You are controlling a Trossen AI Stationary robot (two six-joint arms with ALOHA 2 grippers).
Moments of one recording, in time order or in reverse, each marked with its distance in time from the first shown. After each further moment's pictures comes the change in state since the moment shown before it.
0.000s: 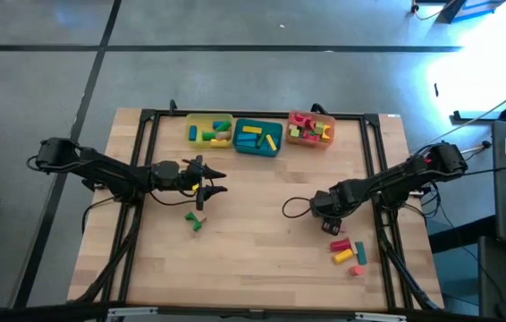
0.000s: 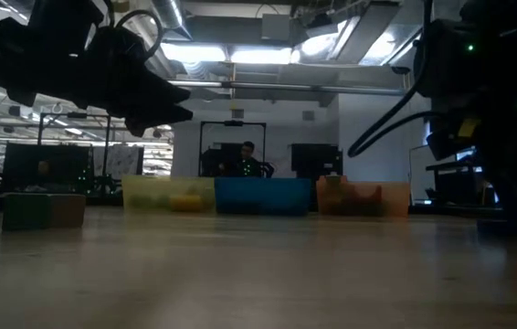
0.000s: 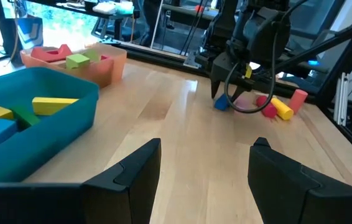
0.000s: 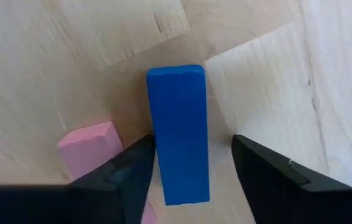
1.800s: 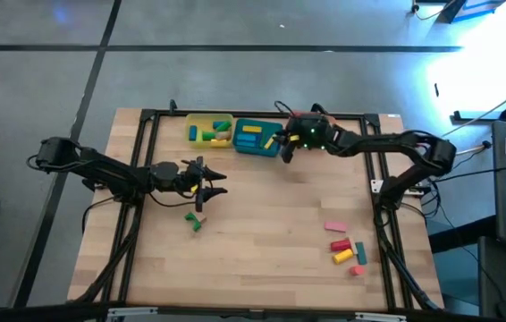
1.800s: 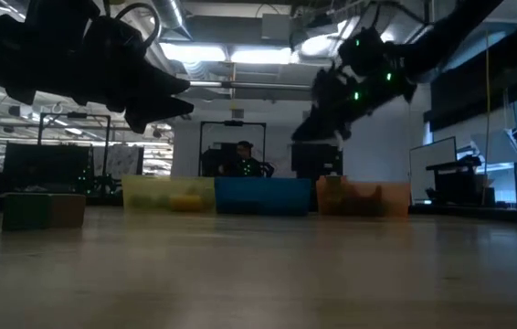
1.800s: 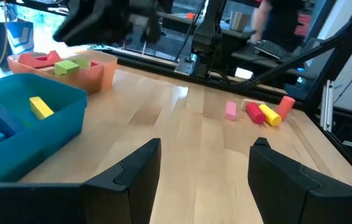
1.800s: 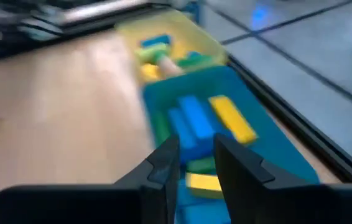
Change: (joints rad) left arm -0.022 0.000 0.001 0.032 0.001 -0.012; right arm -0.706 0.058 0.119 1.108 -0.083 -0.613
